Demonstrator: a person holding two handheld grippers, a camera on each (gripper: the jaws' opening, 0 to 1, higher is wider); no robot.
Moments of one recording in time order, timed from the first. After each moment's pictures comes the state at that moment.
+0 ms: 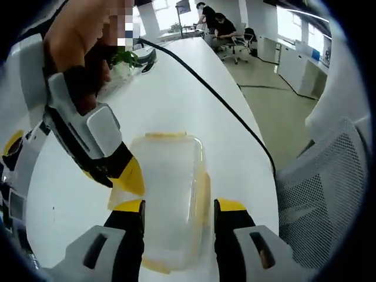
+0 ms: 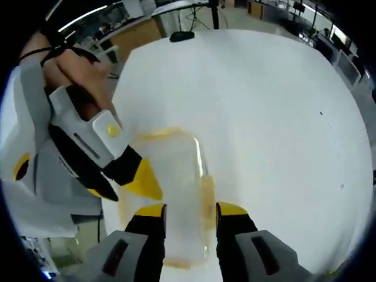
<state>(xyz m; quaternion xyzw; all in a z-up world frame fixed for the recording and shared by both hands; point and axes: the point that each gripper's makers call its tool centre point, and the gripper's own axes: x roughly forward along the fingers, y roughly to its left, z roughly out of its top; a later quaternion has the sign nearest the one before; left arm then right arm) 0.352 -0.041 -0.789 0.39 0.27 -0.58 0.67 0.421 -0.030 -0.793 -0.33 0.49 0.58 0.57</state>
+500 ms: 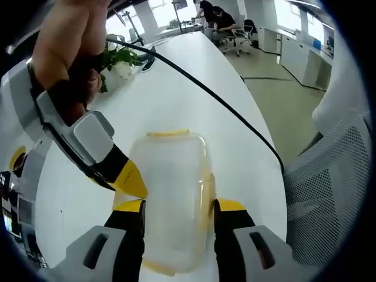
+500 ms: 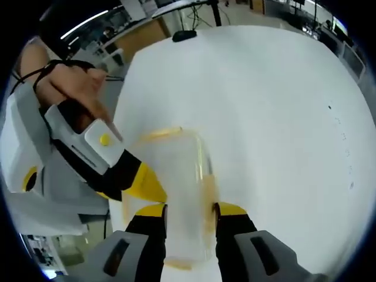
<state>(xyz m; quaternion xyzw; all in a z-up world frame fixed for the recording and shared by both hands) 0.356 -0.042 -0.792 0.42 0.26 -0.56 0.67 0.418 -0.029 -0.796 -0.31 0.51 0.59 0.55</state>
